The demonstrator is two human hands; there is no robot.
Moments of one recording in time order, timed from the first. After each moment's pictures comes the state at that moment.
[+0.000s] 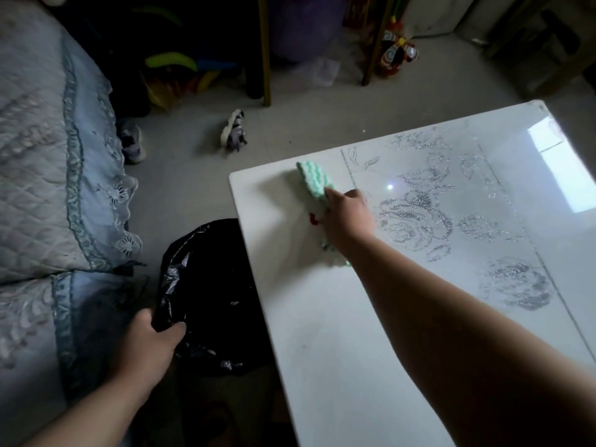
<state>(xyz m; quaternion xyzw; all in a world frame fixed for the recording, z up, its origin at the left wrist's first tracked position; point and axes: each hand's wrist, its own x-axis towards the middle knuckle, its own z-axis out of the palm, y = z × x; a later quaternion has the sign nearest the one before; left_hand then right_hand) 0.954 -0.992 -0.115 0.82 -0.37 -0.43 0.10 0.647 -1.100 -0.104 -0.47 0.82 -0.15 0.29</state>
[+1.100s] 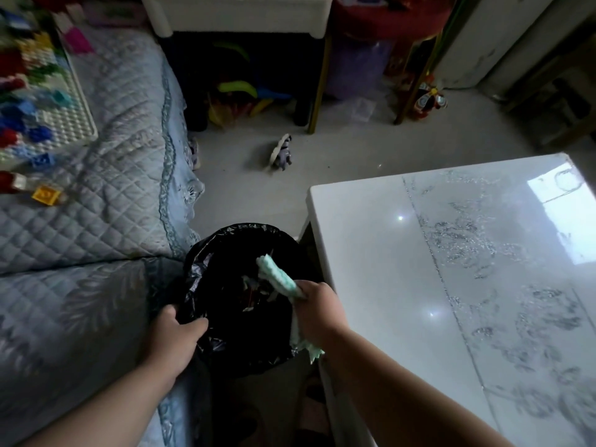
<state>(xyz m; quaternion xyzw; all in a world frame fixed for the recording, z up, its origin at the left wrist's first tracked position) 1.057 -0.982 -0.094 0.82 -0.36 -0.42 0.16 0.836 -0.994 -0.092 -0.52 0.74 -0.08 0.42</state>
